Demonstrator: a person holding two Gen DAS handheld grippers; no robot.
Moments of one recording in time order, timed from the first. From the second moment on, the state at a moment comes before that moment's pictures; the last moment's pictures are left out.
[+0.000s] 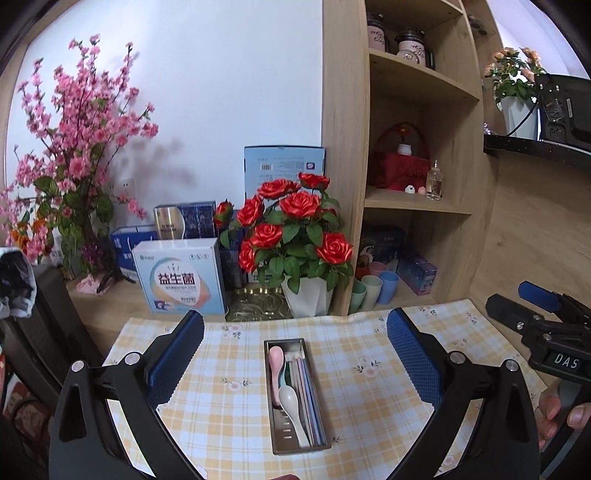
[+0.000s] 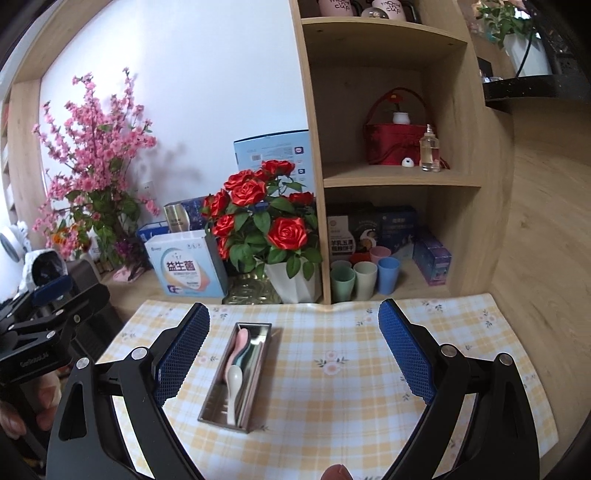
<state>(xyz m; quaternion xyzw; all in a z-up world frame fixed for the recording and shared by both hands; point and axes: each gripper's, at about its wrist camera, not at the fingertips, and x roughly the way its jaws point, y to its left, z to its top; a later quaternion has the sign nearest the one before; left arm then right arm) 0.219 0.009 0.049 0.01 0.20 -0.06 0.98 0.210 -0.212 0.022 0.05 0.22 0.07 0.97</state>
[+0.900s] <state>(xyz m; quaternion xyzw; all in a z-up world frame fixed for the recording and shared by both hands) 0.219 0.013 0.050 0.00 0.20 -0.06 0.98 0.206 -0.213 0.027 0.05 0.21 0.06 0.98</state>
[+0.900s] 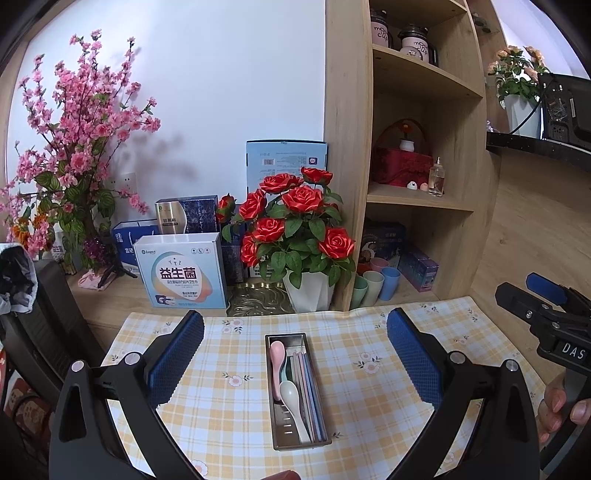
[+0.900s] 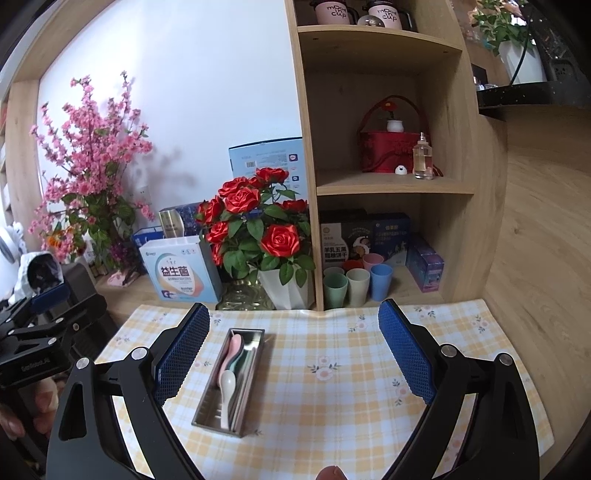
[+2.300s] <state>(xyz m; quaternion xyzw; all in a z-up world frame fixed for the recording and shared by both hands) 0.210 0.011 0.050 0.01 0.20 -0.05 0.98 0.202 -0.217 0.025 0.05 0.21 0.05 0.98</state>
